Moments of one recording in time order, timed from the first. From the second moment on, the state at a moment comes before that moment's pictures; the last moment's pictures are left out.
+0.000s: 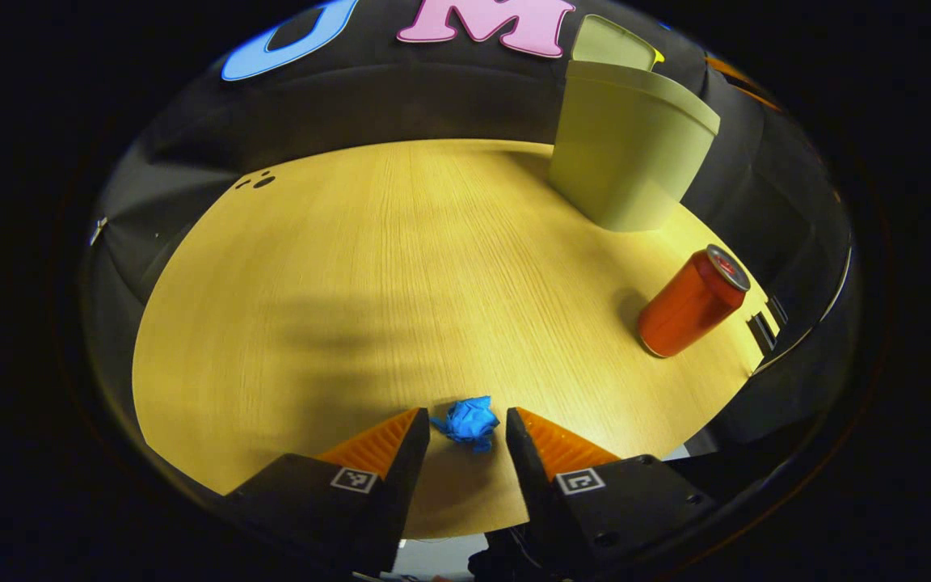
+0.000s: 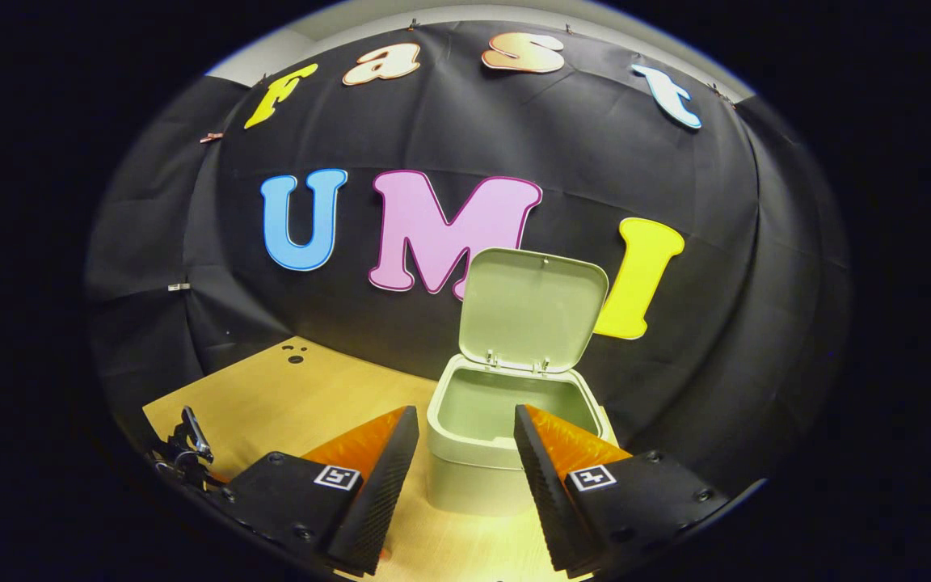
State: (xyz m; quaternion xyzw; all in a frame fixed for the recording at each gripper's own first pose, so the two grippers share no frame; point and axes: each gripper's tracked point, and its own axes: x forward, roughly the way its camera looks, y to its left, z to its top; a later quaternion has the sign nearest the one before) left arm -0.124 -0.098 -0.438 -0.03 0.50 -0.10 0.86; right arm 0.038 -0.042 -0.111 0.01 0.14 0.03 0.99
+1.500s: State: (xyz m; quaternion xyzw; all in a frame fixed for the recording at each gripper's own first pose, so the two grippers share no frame) left arm 0.063 -0.134 -0.143 -0.07 0.17 -0.15 0.97; right arm -0.024 -0.002 -0.141 0.09 0.16 0.05 0.98
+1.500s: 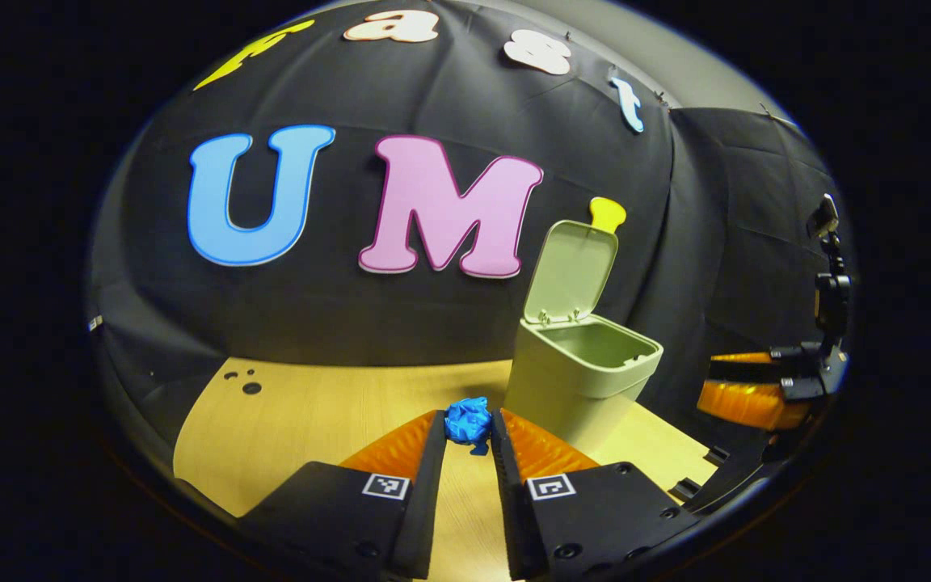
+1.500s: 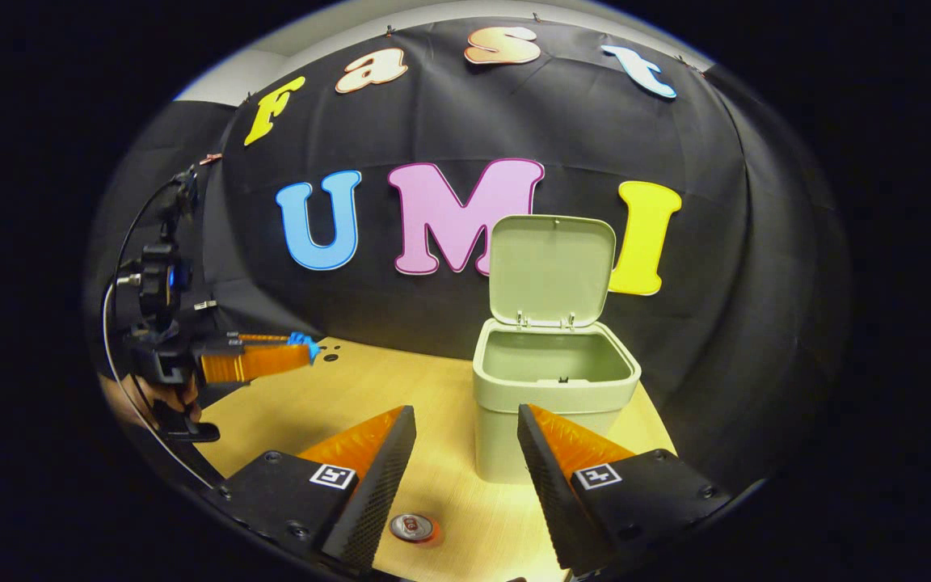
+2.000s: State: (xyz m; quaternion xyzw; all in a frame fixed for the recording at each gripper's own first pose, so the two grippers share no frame) left arm 0.115 -0.207 -0.094 -0.06 0.10 -0.25 0.96; right arm -0.059 0.027 -0.180 0.10 0.22 0.07 0.97
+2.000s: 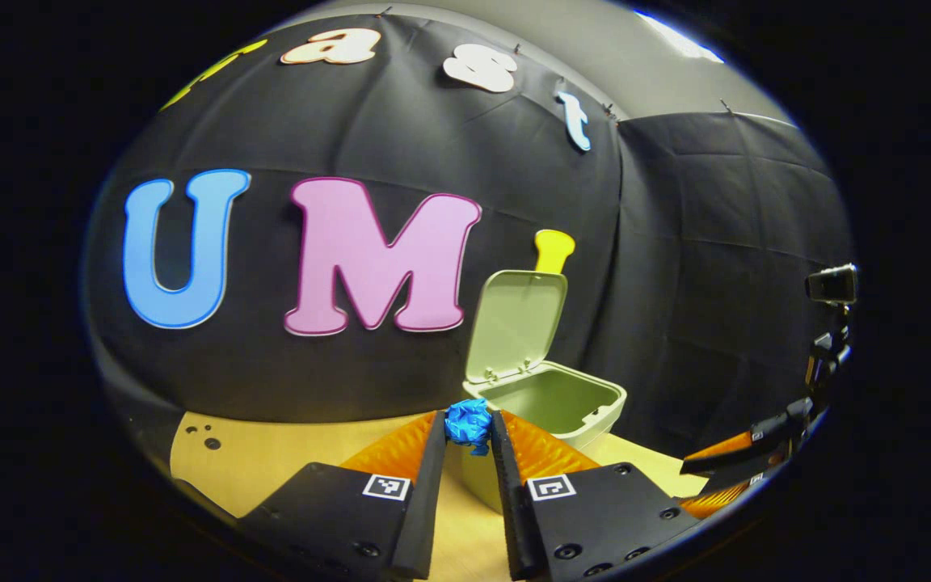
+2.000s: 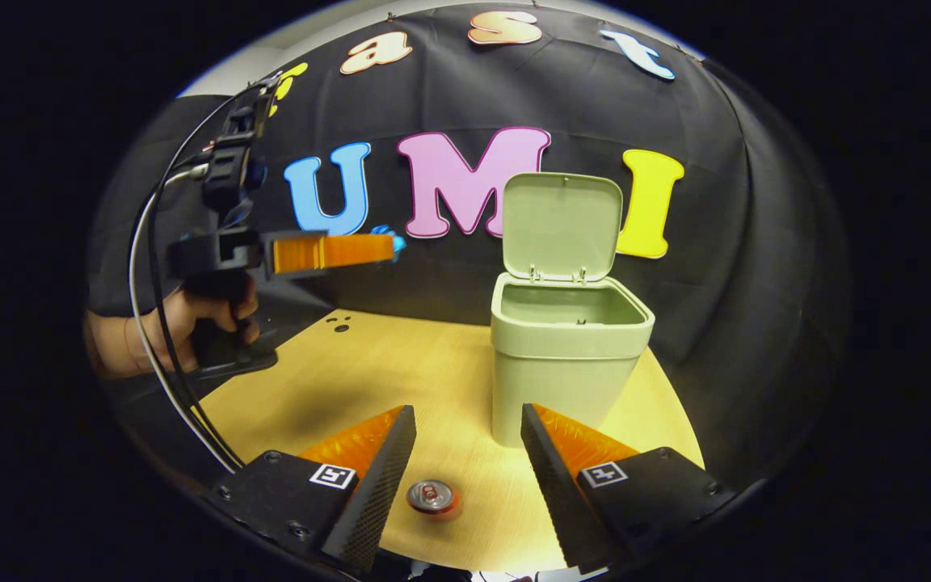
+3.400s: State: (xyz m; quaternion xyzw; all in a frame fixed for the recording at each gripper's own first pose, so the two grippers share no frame) left arm 0.195 -0.347 -0.153 -0.01 0.14 -0.38 0.92; right arm -0.068 0.009 -0.216 0.15 0.27 0.02 0.95
